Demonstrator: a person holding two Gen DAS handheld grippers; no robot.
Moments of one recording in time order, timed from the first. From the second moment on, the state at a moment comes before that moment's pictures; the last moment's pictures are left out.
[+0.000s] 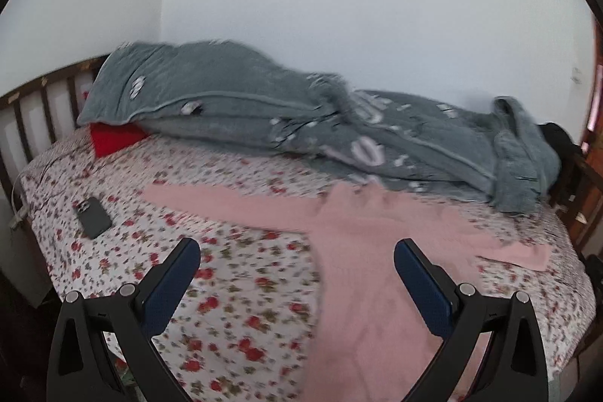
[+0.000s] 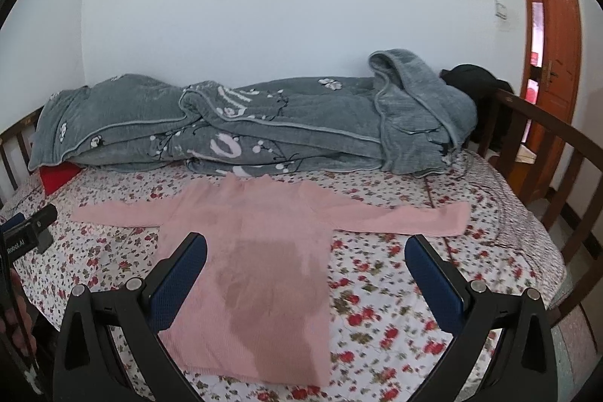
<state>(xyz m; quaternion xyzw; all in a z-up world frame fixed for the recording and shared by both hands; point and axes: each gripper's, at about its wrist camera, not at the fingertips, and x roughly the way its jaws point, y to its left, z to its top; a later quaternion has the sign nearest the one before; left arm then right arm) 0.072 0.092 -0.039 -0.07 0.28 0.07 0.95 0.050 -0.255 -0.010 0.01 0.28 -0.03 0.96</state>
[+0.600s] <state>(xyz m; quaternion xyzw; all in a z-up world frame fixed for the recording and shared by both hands) 0.186 0.283 -0.156 -0.17 0.34 0.18 0.91 0.208 -0.122 -0.109 -0.01 0.34 0.09 0.94</state>
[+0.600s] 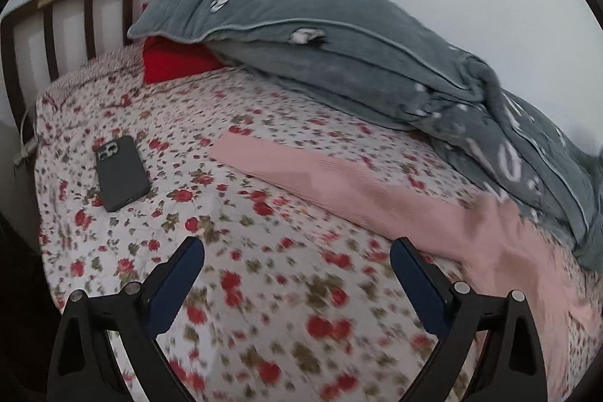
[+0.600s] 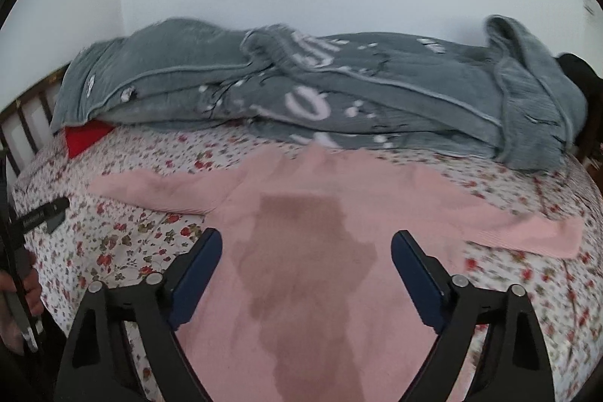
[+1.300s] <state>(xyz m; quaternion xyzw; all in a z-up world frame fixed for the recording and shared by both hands) 0.298 0.405 -0.249 -0.29 0.35 0.21 0.87 0.286 -0.103 -0.173 -0.03 0.36 0.07 0.93</state>
